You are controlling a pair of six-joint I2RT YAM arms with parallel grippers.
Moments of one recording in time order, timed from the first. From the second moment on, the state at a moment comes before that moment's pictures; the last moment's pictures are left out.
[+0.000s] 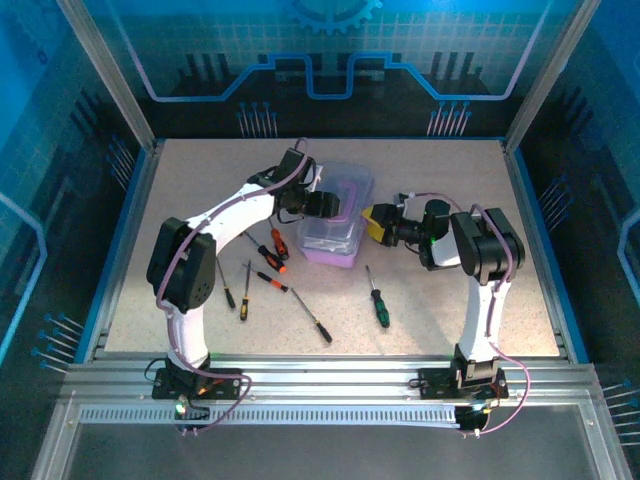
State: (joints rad) left arm -0.45 1.94 1.53 -0.54 0.22 -0.33; right arm 0.12 2.10 0.79 1.12 -1.05 1.25
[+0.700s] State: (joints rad) left arm -0.46 1.99 1.60 -0.63 0.14 -0.36; right arm 0.12 2.07 0.79 1.14 -0.97 1.43
